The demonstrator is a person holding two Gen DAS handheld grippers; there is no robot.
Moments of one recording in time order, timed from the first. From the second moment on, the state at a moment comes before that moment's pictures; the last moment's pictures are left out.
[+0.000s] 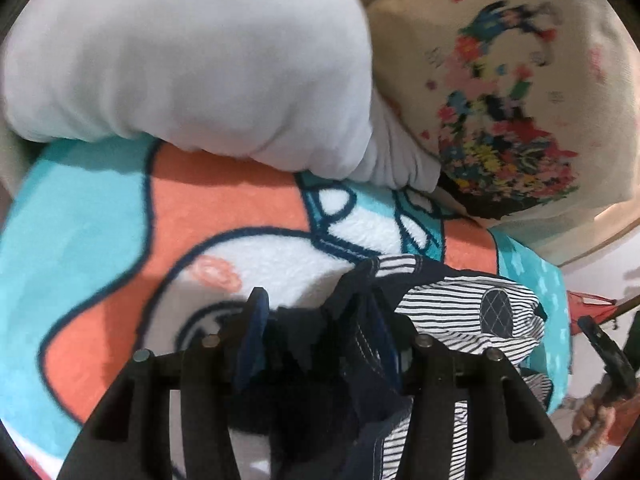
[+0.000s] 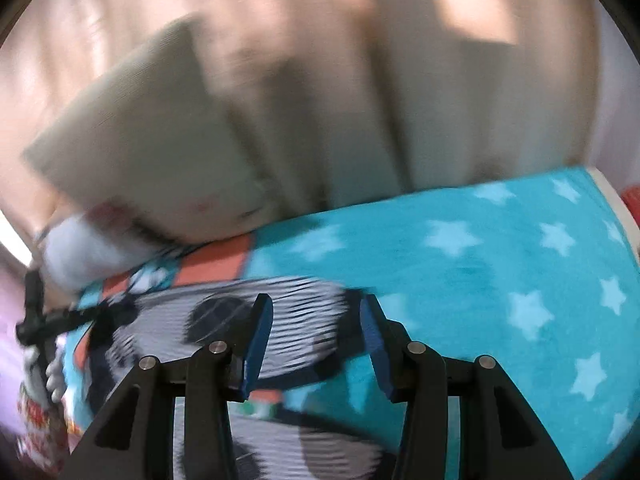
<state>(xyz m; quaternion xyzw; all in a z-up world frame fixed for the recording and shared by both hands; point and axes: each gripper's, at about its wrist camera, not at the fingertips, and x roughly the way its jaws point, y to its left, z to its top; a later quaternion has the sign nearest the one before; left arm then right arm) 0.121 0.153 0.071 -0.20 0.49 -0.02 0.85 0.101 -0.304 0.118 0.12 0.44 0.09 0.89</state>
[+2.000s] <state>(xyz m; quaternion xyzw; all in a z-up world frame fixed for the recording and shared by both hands) 0.043 0.132 0.013 -0.23 0.39 -0.06 0.89 0.093 -0.023 0.042 0.04 0.52 0.17 0.83</state>
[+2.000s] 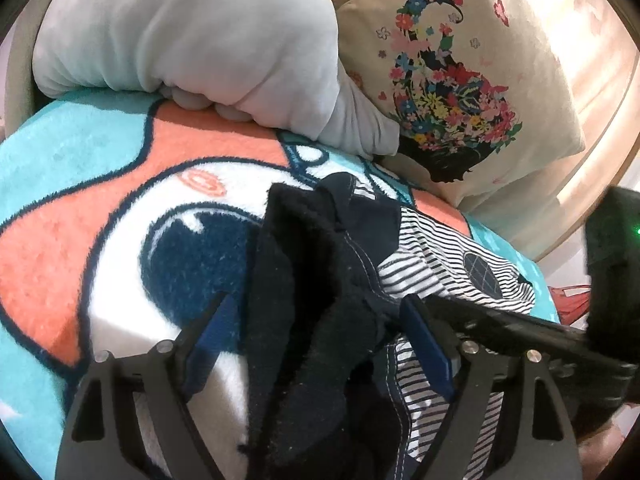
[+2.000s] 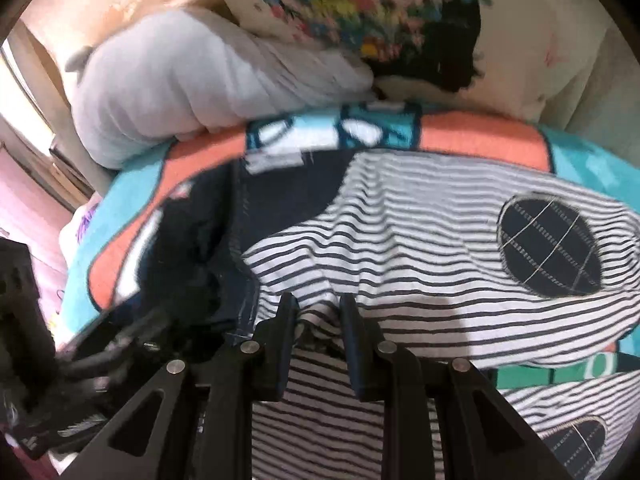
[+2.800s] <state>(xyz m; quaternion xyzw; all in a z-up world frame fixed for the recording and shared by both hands) -0.075 0.078 0.114 -0.07 0.26 0.08 0.96 -0.088 -0.141 0.156 0.01 0.23 0.00 0.97</state>
